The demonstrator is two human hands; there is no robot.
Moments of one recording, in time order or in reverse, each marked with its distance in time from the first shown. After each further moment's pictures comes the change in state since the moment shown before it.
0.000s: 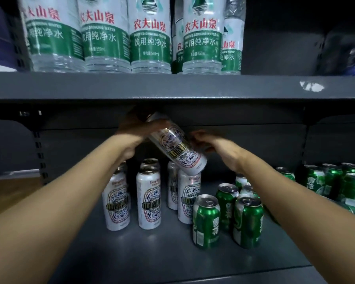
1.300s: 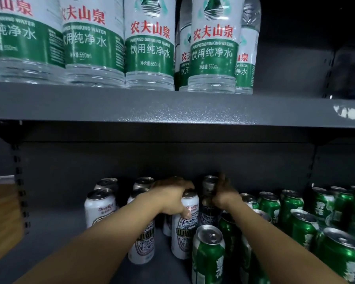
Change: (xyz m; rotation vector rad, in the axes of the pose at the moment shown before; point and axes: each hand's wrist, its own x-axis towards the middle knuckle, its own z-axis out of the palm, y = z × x) left_hand -0.002 -0.080 0.069 1.070 -0.685 -0.007; right_hand 0.058 0.121 -0.018 -0.934 0.186 0.433
